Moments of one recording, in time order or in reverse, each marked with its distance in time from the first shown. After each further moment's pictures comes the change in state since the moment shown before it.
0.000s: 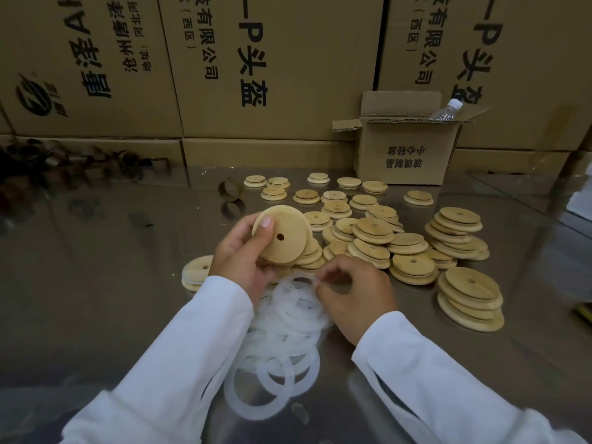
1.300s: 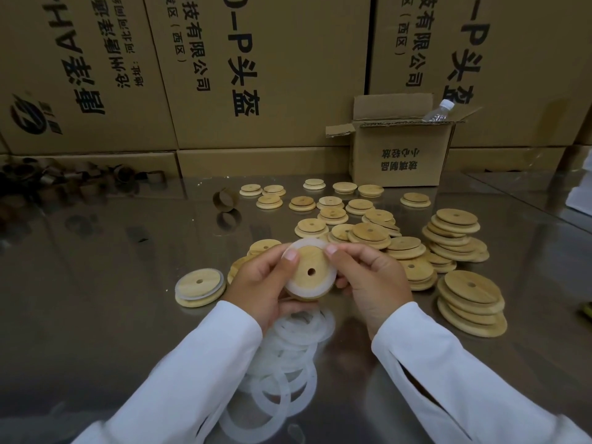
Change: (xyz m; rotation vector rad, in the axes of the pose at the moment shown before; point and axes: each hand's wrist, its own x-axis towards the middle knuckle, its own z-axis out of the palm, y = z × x) left_hand -0.009 -0.013 0.008 0.206 -0.221 -0.104; right_hand 0.010 -0.017 -0.018 0.794 0.124 0.271
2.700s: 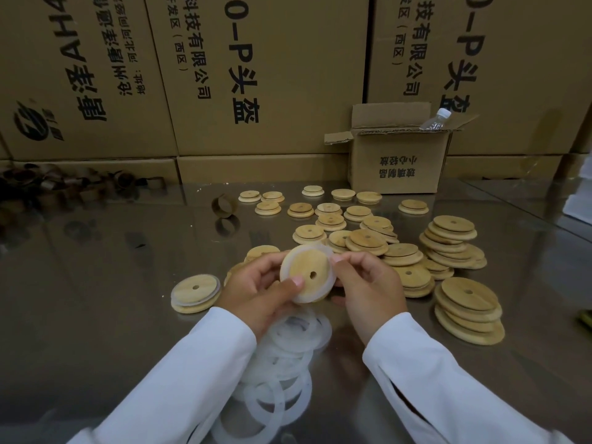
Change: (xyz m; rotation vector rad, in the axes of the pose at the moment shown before) left_hand 0.001 -0.005 -0.008 0.082 0.029 0.048; right_hand 0.003 0.009 0.002 -0.078 0.082 -0.024
